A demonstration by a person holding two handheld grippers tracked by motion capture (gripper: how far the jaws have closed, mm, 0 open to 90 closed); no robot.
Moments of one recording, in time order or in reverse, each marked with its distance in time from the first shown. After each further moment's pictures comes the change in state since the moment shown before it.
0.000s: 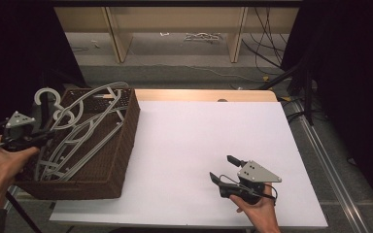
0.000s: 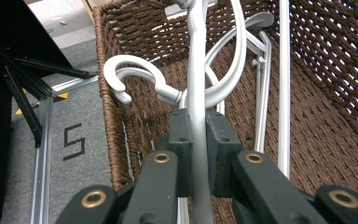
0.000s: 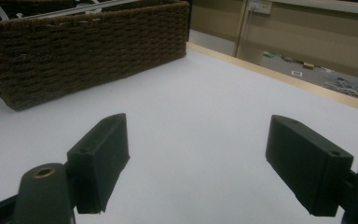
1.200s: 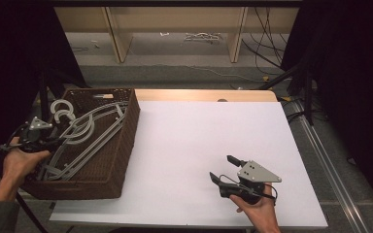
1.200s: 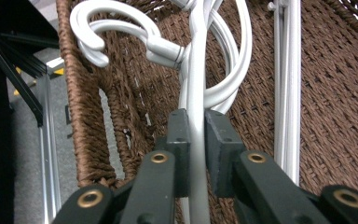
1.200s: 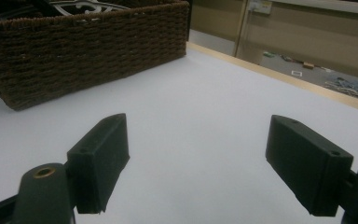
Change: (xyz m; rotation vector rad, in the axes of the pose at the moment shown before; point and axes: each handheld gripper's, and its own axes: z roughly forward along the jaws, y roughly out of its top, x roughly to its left) left arm -0.003 -0.014 0.043 0.141 0.001 0.044; right arm 0.000 0.000 -0.001 0.012 0.007 0.001
